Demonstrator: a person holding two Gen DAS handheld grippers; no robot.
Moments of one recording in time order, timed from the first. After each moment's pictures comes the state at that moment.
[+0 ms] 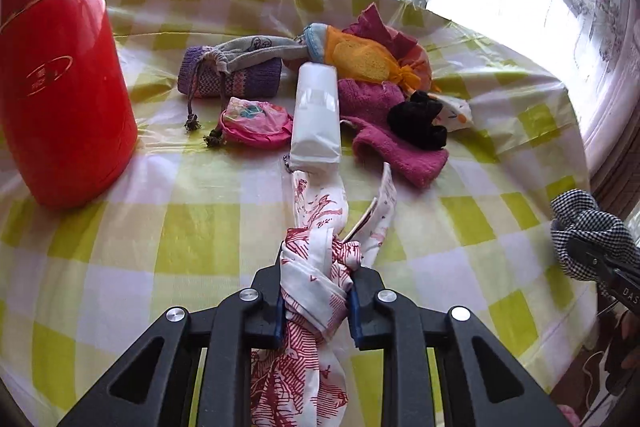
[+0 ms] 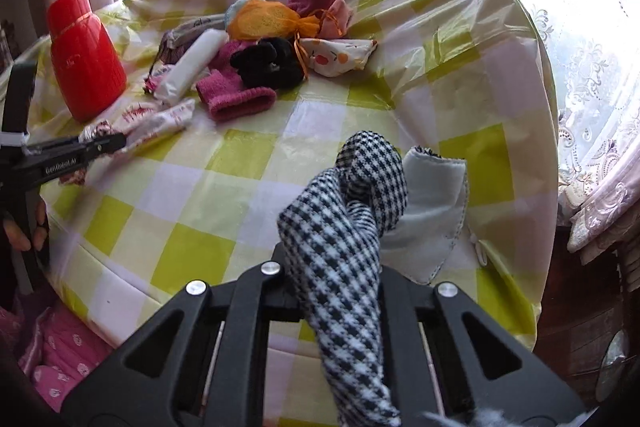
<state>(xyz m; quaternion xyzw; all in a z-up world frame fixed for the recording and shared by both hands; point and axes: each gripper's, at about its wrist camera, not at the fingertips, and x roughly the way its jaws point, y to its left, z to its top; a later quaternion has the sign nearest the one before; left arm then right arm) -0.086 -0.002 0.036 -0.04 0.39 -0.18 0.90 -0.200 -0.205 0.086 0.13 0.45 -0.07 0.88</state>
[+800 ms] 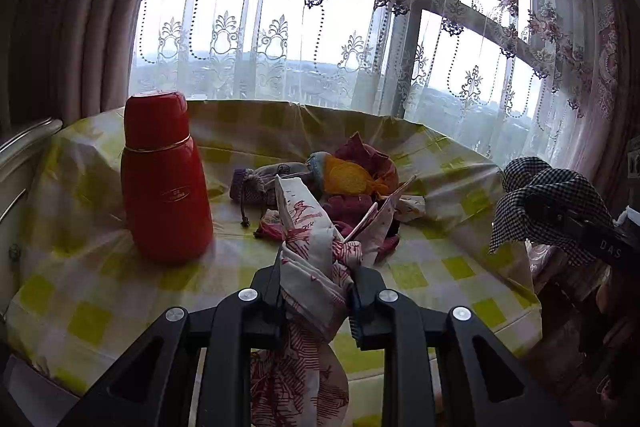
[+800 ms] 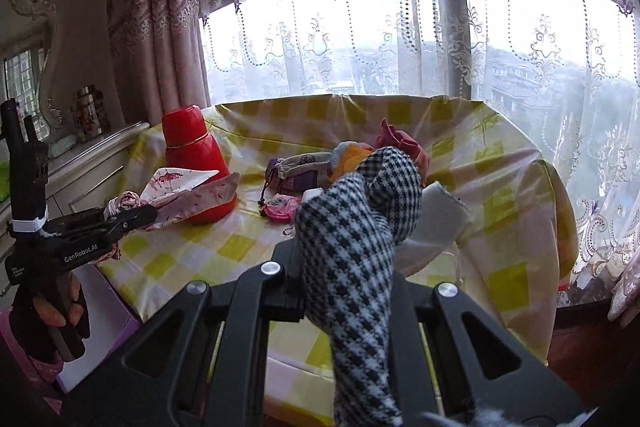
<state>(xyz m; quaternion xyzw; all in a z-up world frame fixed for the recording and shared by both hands) -0.208 0.046 0.162 -0.03 0.25 -0.16 0.96 -0.218 -0.131 0.218 0.10 0.28 0.02 0.95</state>
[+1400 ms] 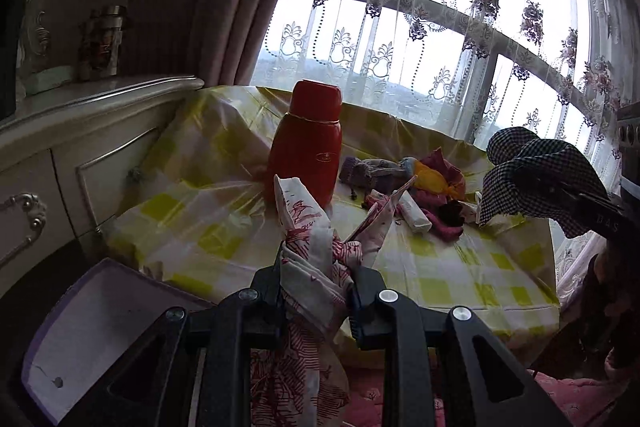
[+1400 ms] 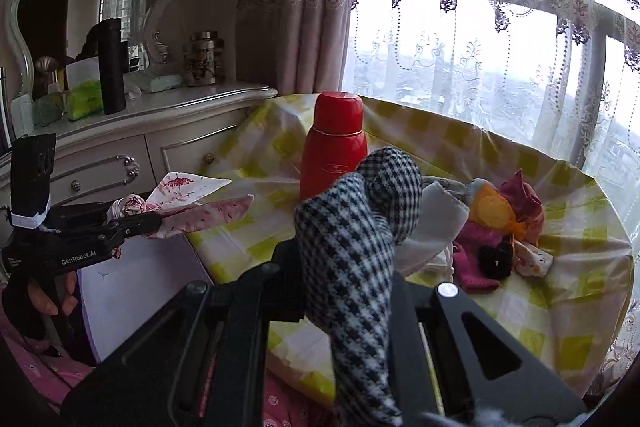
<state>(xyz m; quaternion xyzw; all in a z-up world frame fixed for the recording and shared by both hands) -0.322 0.182 0.144 -0.10 0.24 -0.02 0.97 -0.209 0.024 0.237 -0.01 0.28 0.21 0.94</state>
